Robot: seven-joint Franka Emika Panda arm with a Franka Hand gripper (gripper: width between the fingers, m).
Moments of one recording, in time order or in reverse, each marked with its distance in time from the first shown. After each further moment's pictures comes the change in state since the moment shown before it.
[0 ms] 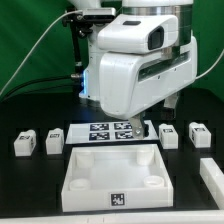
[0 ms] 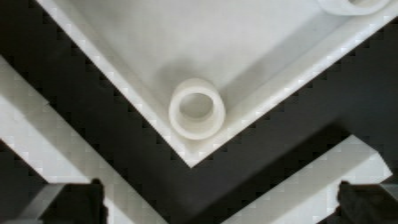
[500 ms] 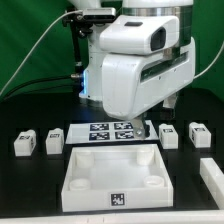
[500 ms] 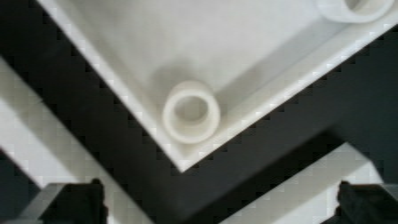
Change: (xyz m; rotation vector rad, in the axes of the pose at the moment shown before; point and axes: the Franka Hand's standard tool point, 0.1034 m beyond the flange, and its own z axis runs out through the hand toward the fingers) arm -0.006 -0.011 0.006 0.014 -0.013 -0.042
